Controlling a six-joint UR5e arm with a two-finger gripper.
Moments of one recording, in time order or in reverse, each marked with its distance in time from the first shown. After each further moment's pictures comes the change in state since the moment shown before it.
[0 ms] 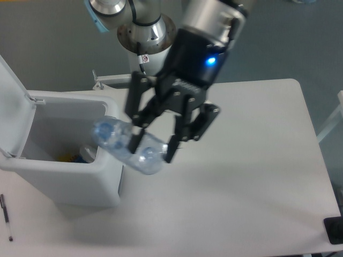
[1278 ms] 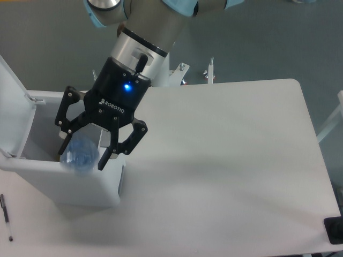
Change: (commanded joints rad) arm -0.061 0.074 -0.261 0.148 0.011 0.184
